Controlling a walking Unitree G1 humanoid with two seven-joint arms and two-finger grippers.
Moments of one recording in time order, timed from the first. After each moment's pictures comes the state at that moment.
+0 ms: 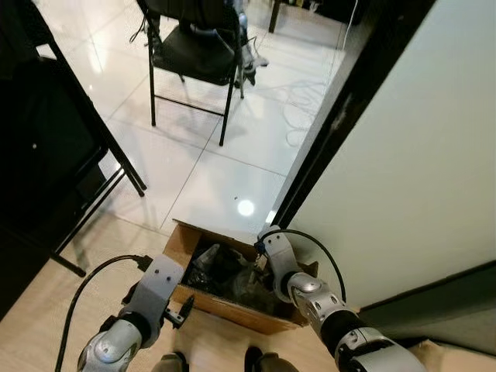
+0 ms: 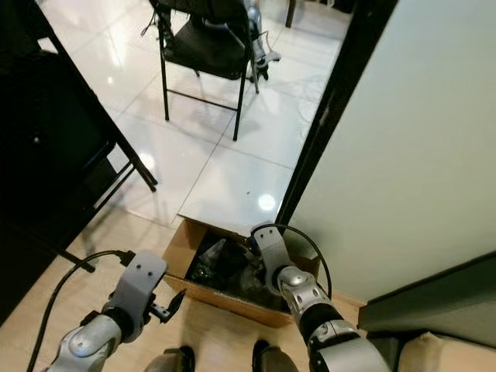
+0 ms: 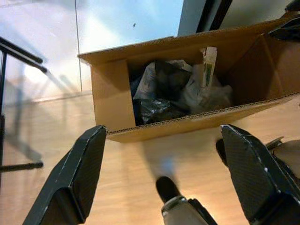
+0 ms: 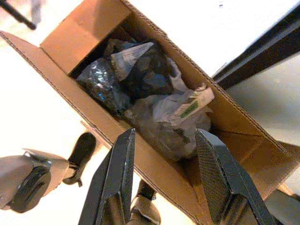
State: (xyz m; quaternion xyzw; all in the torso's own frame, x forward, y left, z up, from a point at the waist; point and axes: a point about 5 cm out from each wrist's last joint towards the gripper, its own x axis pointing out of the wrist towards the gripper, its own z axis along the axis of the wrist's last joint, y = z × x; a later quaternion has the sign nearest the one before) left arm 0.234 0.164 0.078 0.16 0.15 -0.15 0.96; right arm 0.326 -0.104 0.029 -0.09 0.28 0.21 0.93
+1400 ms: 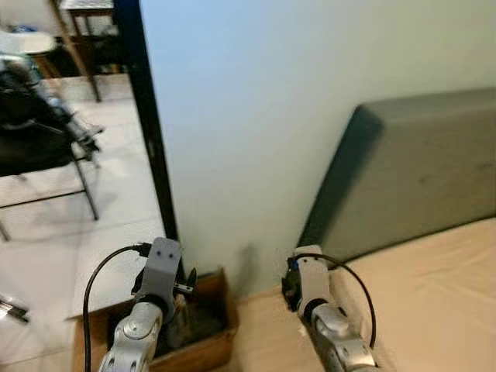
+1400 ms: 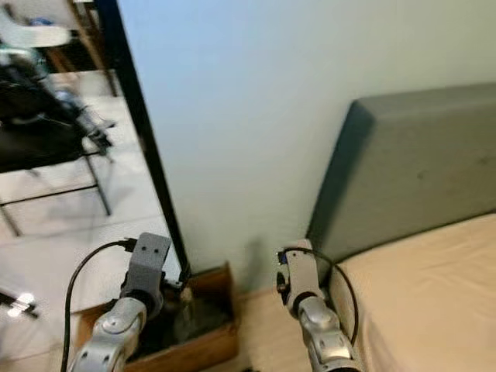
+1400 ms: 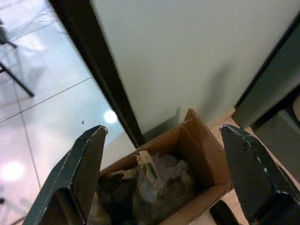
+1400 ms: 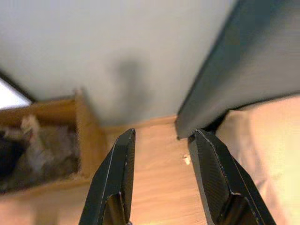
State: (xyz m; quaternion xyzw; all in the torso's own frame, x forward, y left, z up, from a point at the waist) left arm 0.266 0.157 0.070 0.08 0.13 -0.02 0.99; right arm 0.286 -0.133 0.035 -0.04 0.22 0.07 0.97
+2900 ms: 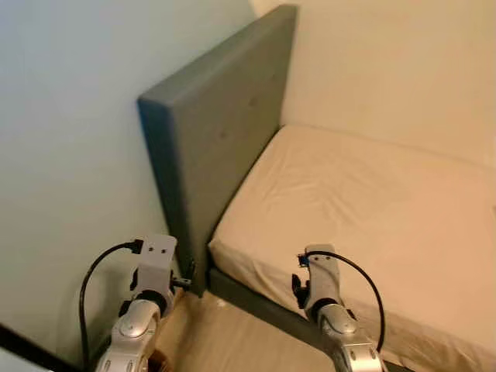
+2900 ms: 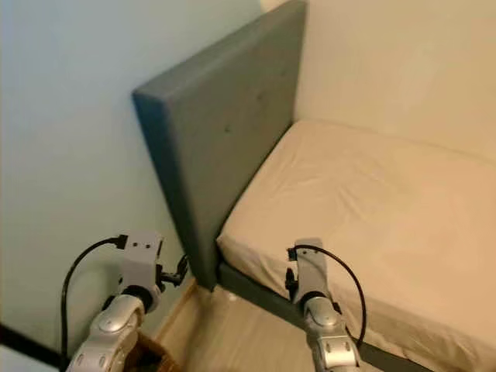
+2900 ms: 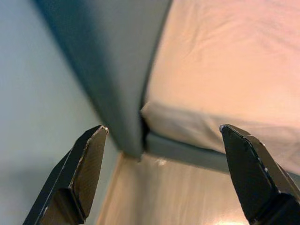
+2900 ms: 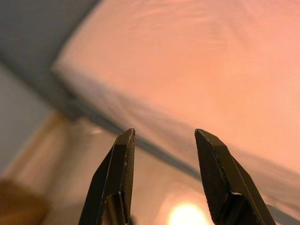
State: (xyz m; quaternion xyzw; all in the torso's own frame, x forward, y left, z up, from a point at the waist) left arm 0.270 0.150 0.079 0.04 0.08 -0.04 0.99; right arm 0.279 -0.155 0.040 -0.03 0.22 0.00 0.98
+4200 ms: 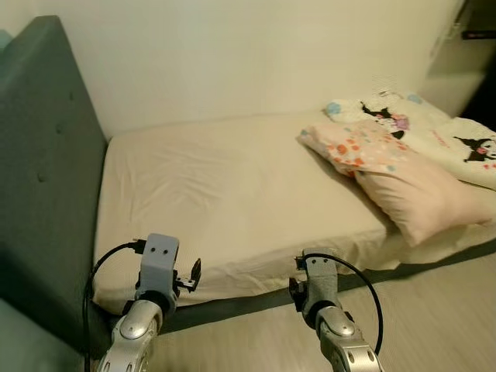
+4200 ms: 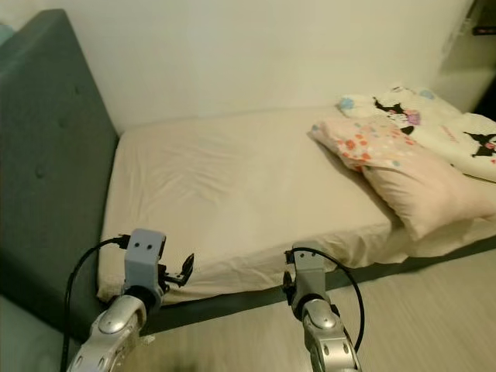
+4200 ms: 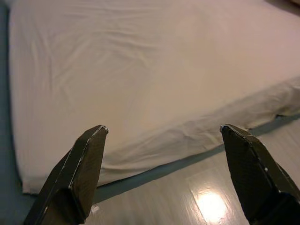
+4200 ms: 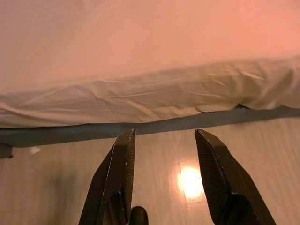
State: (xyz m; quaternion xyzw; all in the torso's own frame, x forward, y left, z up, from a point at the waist) left arm 0.267 0.150 0.080 0.02 0.07 -0.05 1.00; right arm 0.275 -0.143 0.036 -0.03 0.23 0.02 0.97
